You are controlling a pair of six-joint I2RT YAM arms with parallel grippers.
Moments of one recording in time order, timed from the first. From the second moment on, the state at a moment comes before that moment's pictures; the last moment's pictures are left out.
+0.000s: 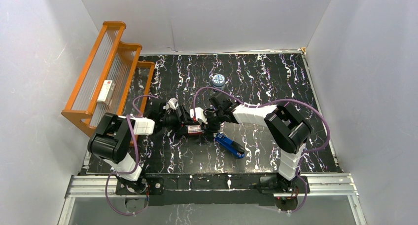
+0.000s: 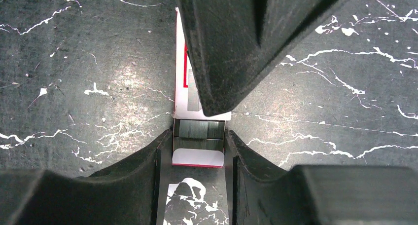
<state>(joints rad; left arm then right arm) -0.31 1.64 0.56 0.27 0.72 -0.93 0.80 1.84 1.07 -0.19 -0.56 -0.79</state>
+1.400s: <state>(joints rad) -0.24 1.65 0.47 0.37 0.68 -0.95 0.78 1.84 1.10 -0.28 -0.53 -0.84</state>
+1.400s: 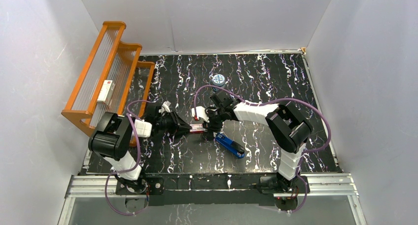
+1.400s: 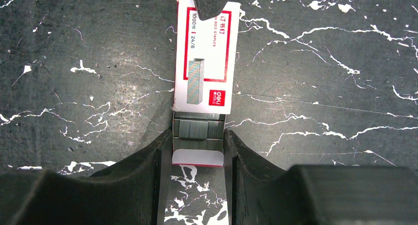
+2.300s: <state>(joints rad) -0.23 1.46 0.47 0.27 0.51 -0.90 0.68 1.81 1.09 -0.29 -0.49 -0.83</state>
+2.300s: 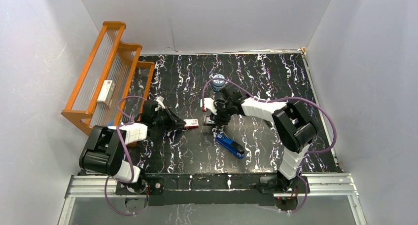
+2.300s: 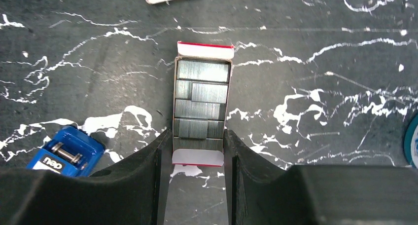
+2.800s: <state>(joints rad) -0.23 1.50 0.53 0.13 0.43 -0.88 0.64 1.77 1.01 -0.18 -0.41 -0.53</state>
